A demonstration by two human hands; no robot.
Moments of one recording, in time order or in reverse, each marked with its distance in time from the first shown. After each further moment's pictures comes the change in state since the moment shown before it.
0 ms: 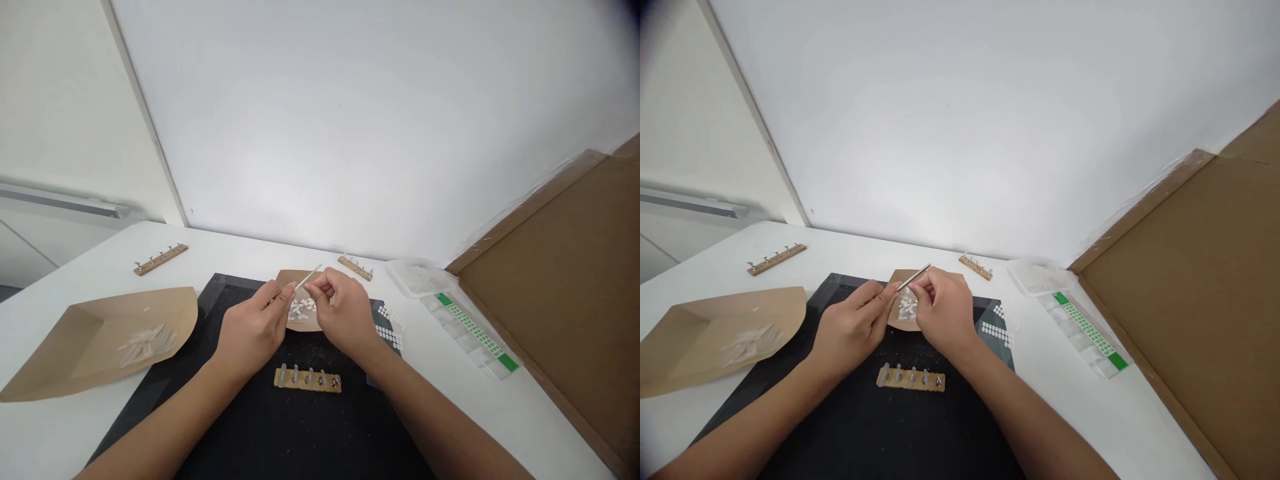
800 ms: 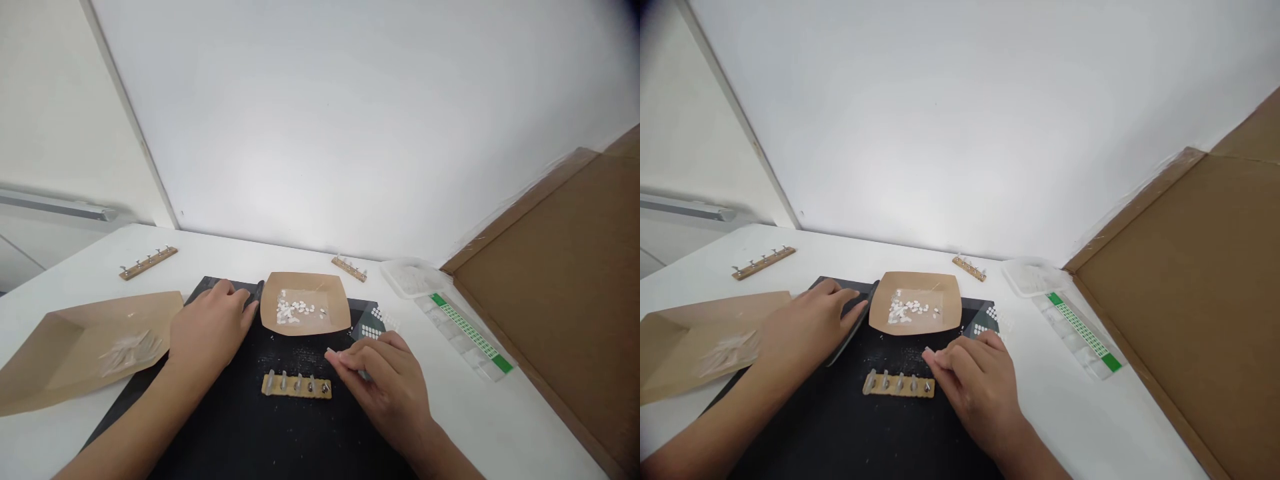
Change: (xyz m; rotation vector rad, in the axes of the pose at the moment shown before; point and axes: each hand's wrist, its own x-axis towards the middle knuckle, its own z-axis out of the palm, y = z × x) left_hand 0.014 -0.016 -0.025 0.273 -0.550 -0.372; right_hand -0.088 0.029 -0.052 -0.145 0.091 -0.364
